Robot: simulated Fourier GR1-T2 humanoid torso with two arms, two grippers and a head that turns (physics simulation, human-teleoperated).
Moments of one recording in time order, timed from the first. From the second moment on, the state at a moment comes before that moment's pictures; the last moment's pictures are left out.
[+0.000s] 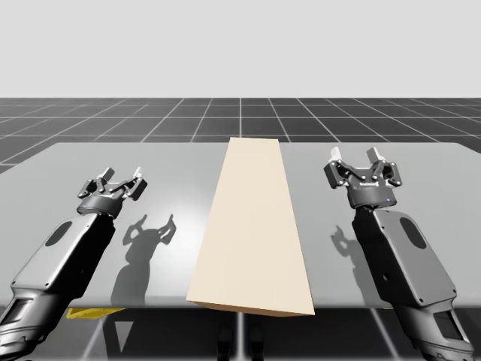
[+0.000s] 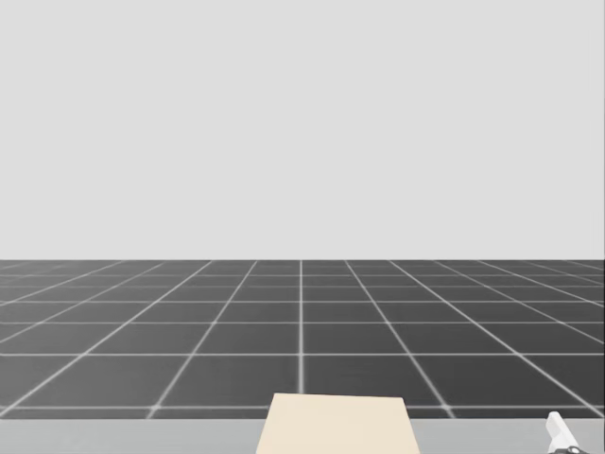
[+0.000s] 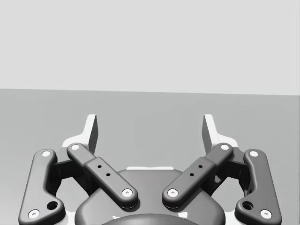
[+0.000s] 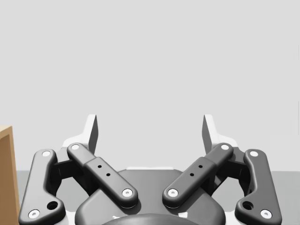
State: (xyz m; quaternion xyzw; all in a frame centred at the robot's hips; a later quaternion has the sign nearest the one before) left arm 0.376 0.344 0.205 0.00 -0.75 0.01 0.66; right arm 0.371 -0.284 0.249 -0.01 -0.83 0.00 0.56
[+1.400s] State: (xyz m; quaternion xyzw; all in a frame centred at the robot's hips) left arm 0.321 0.251 0.165 -0.21 -0.56 -0.42 0.68; right arm 0.346 -0.176 0.150 0.30 -0.64 0.36 0.61
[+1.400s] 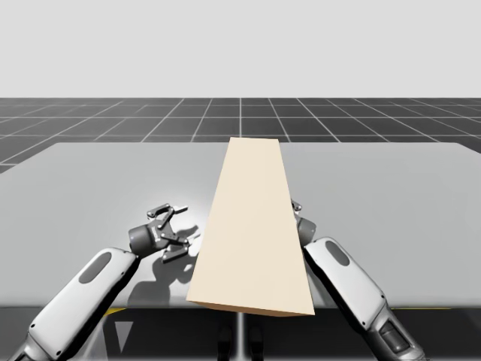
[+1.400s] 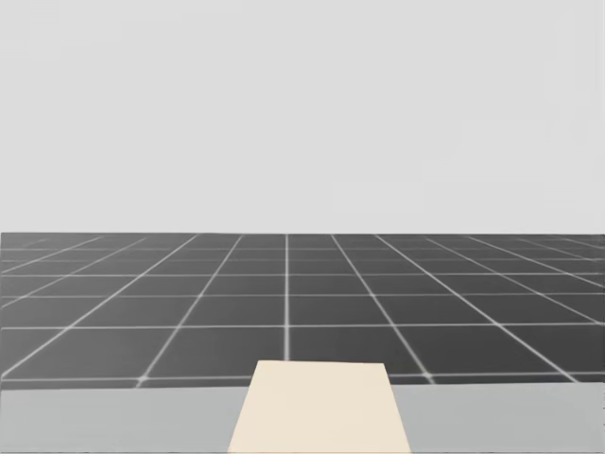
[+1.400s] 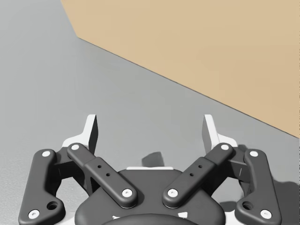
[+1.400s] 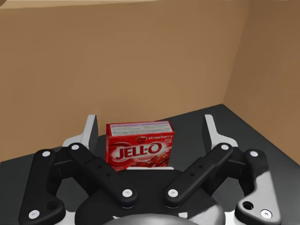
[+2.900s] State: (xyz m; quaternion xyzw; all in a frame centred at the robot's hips) left arm 0.317 0.254 0.163 -0.15 -0.56 -0.45 0.68; right arm 0.355 -0.177 0.120 0.26 -0.62 0.39 0.63
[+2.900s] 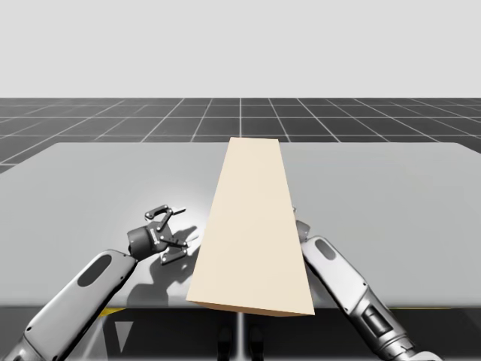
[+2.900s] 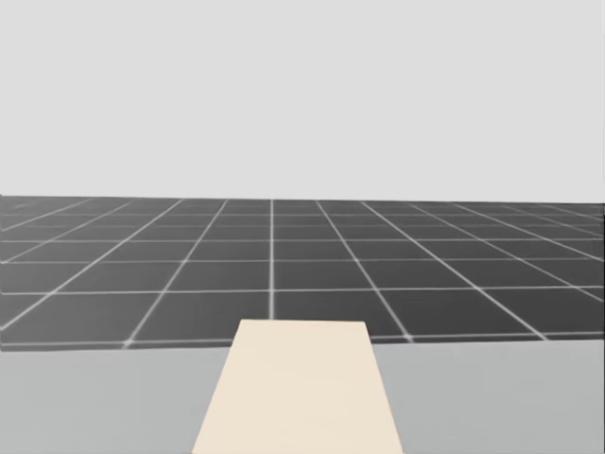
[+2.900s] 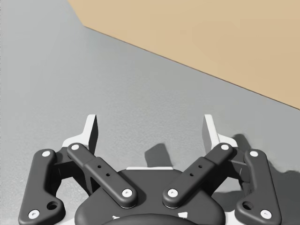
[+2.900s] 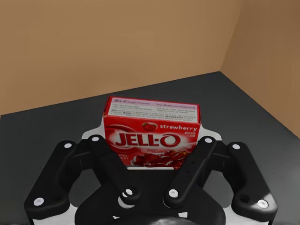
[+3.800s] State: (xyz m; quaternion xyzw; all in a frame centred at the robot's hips) left arm 0.322 0.262 0.164 -0.15 -0.56 -0.44 0.68; right arm 0.339 -0.349 0.203 0.09 -0.74 0.27 0.61
